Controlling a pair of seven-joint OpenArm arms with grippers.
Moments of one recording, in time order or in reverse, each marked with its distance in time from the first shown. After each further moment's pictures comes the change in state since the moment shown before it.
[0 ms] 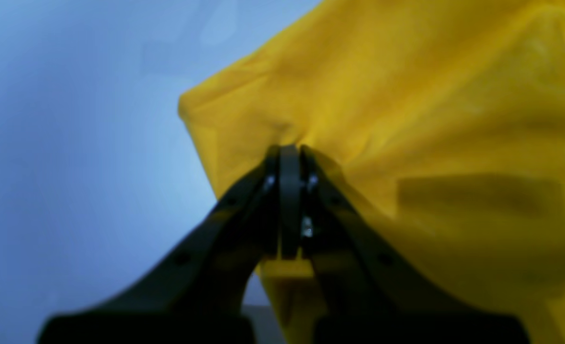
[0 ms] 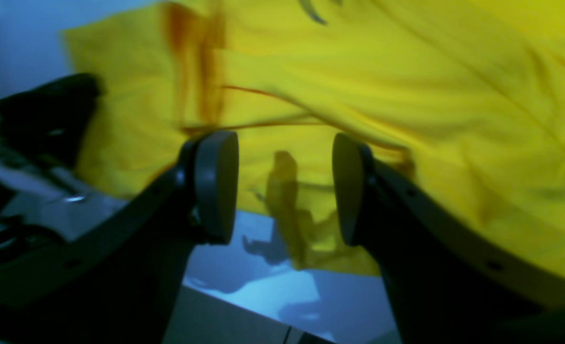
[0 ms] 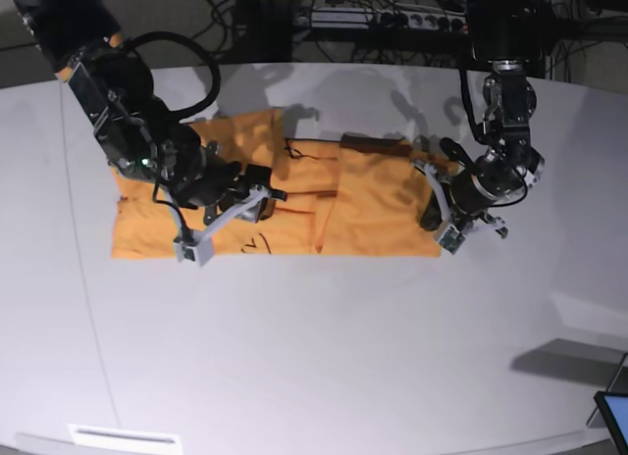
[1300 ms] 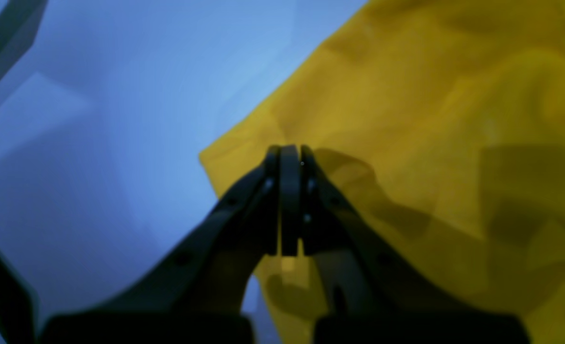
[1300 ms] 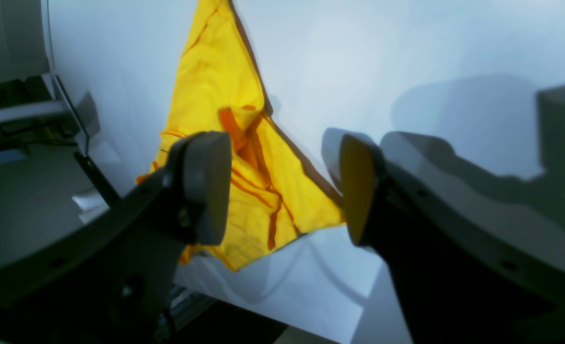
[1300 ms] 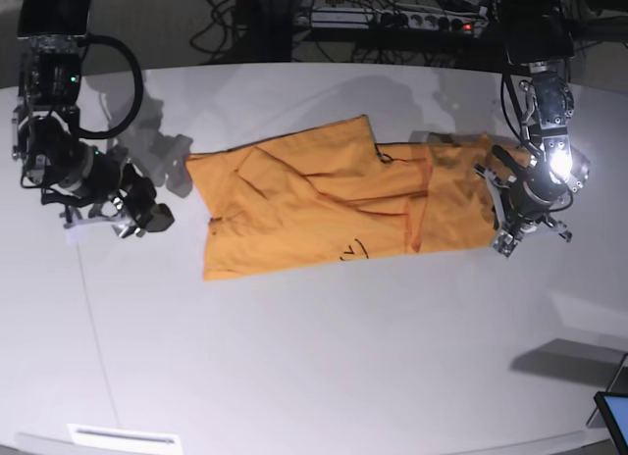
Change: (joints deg) left arm -0.2 -6.4 -6.8 5.2 7.1 0.0 5.5; right arm -10.7 -2.1 38.6 -12.6 21.1 12.7 -2.4
